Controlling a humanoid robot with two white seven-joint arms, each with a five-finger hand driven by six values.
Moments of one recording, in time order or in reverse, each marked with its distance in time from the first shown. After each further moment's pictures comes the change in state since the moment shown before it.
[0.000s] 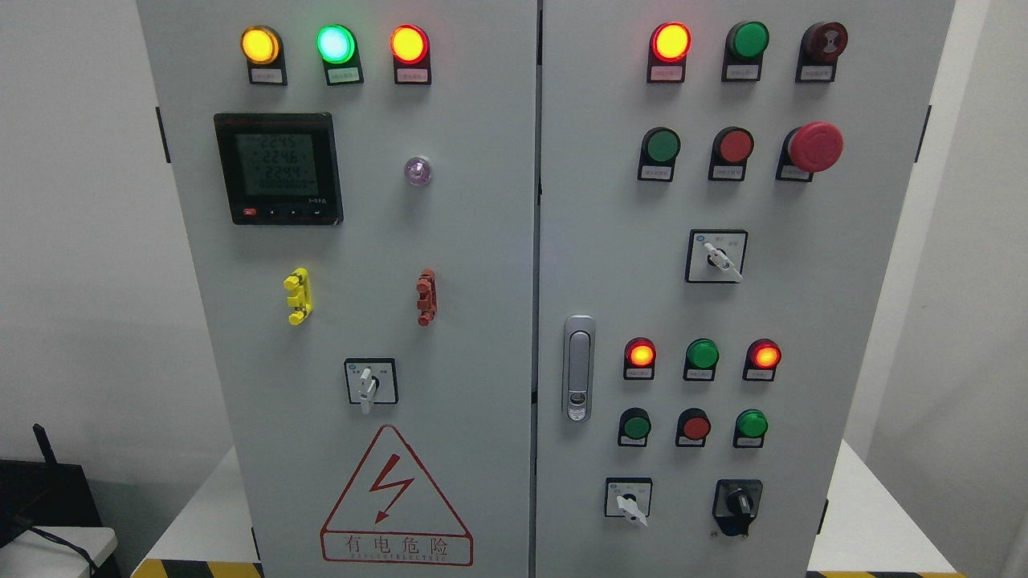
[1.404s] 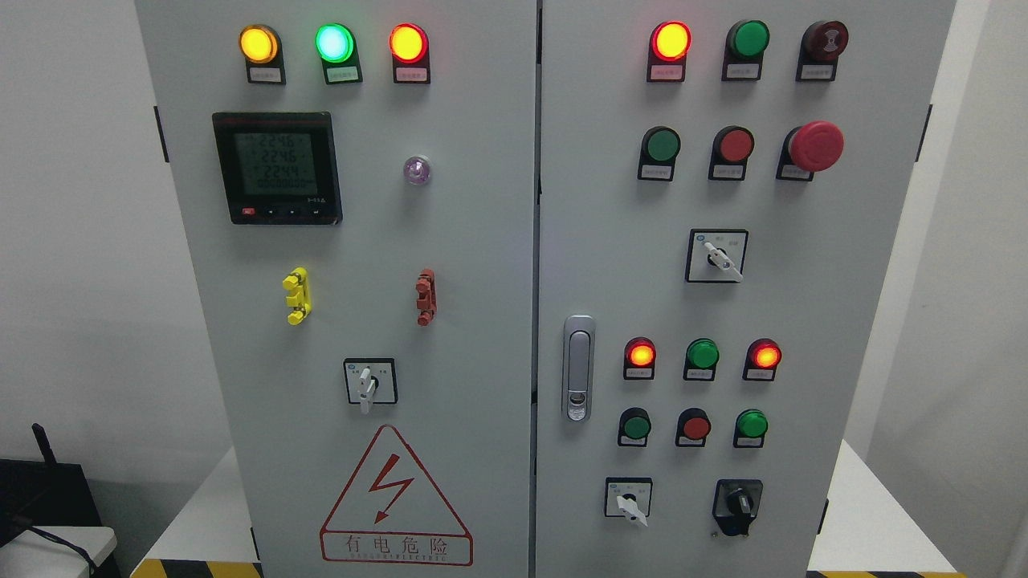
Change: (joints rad) left arm -0.260 0.026 -0.131 -0.650 -0.069 -0.158 -0.013; right arm 0.000 0.000 0.000 0.000 0.000 0.000 0.000
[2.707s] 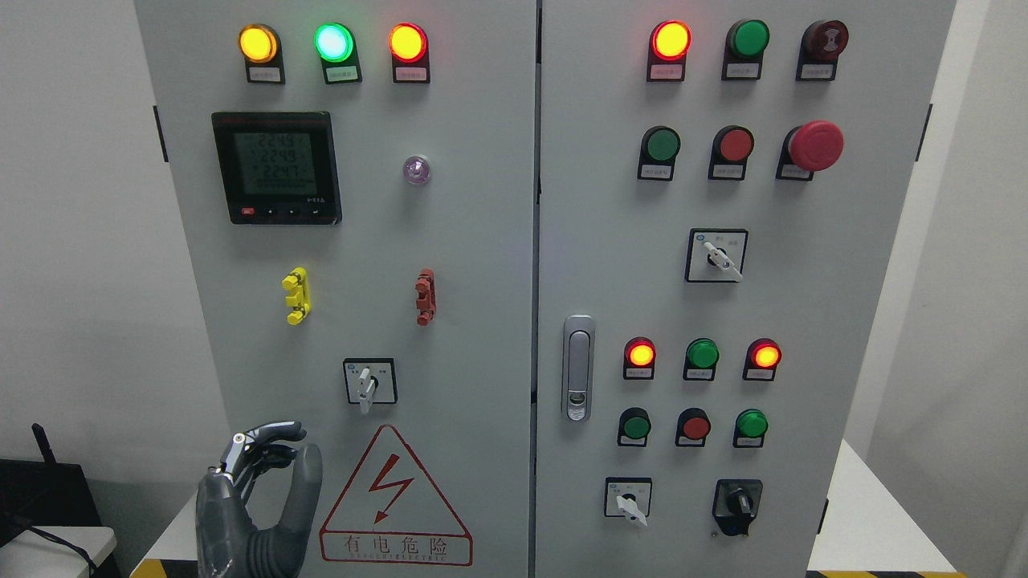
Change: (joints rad) left arm -0.237 -0.097 -0.600 -0.124 -0.214 0.361 0.389; right arm 0.000 0.000 0.000 0.000 0.000 0.000 0.001
